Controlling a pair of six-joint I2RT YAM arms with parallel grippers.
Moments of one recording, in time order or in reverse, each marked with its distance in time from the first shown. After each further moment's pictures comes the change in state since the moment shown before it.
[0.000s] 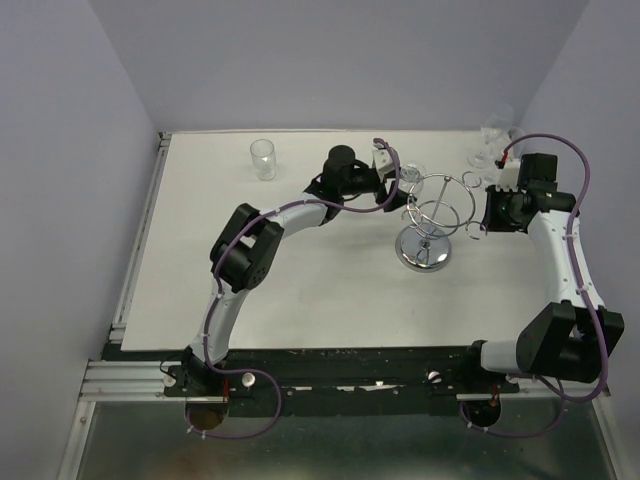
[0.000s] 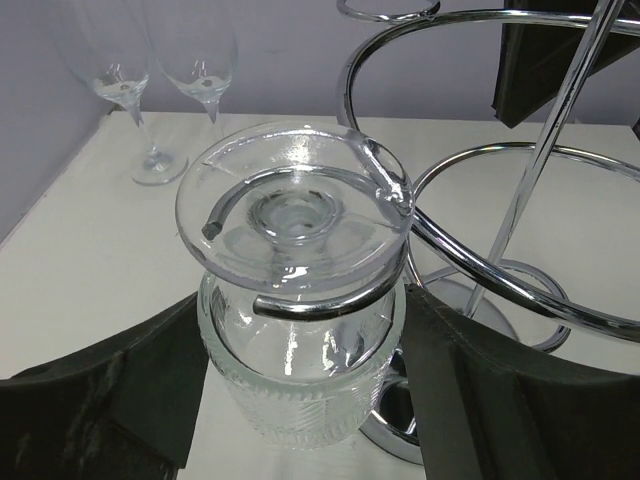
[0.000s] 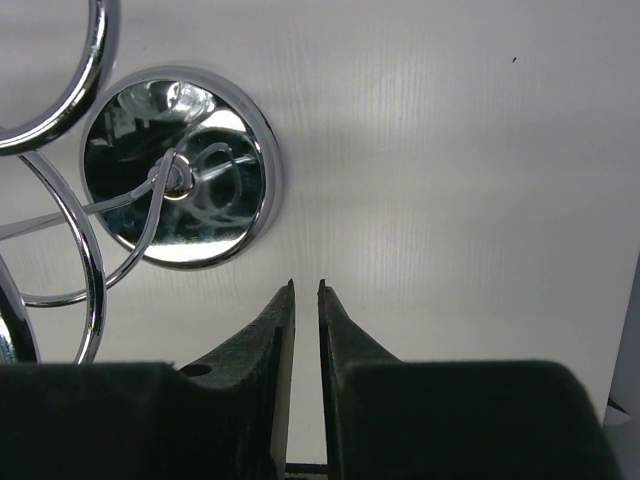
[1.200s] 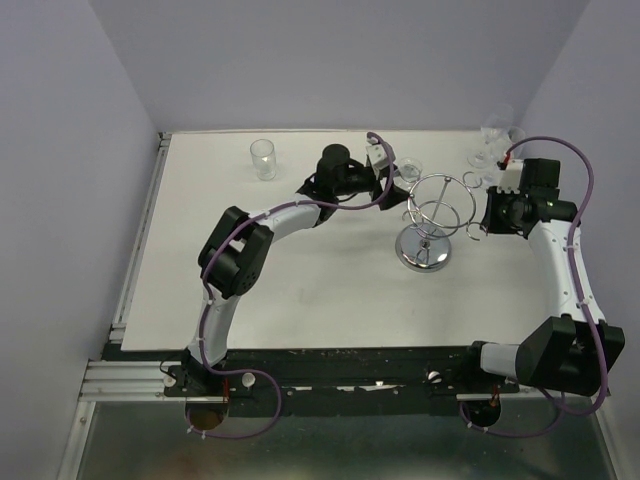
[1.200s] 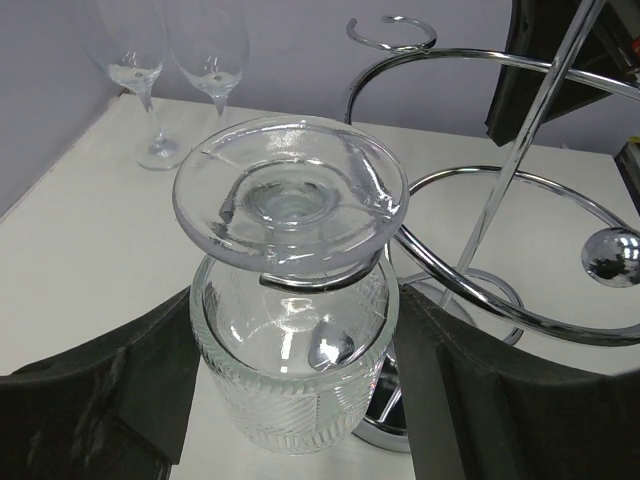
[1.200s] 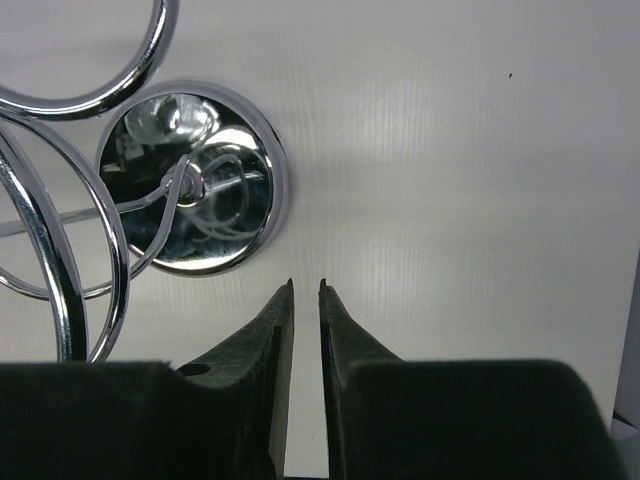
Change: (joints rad) left arm 0.002 -0.107 -0.090 -0.014 -0.037 -0.060; right arm 0.000 -0.066 -0.051 0.046 -0.011 0.009
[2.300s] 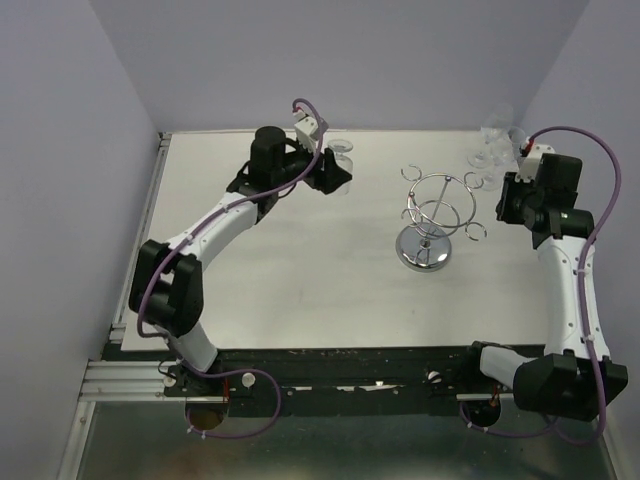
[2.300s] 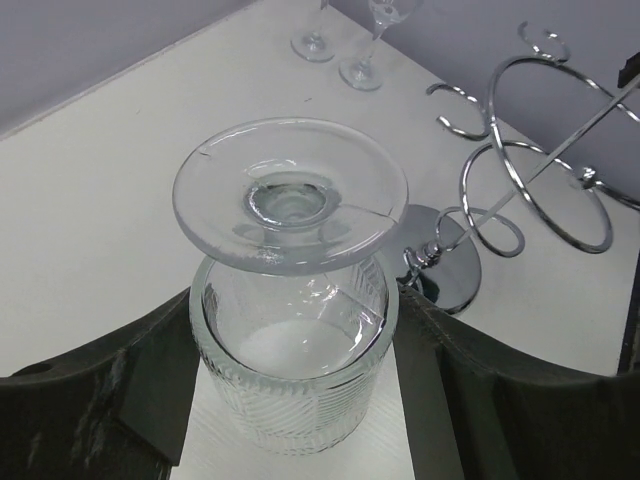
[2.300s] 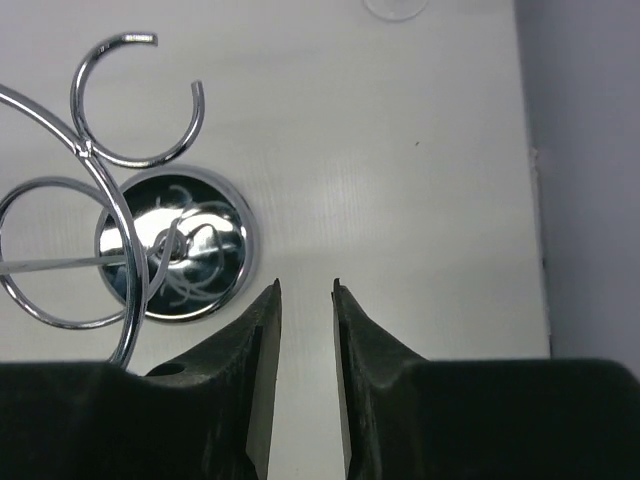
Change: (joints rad) left arm 0.202 -0.404 -0.254 -0.396 -0.171 -0.132; right arm 0.000 -0.112 0.034 0.049 0.080 0.034
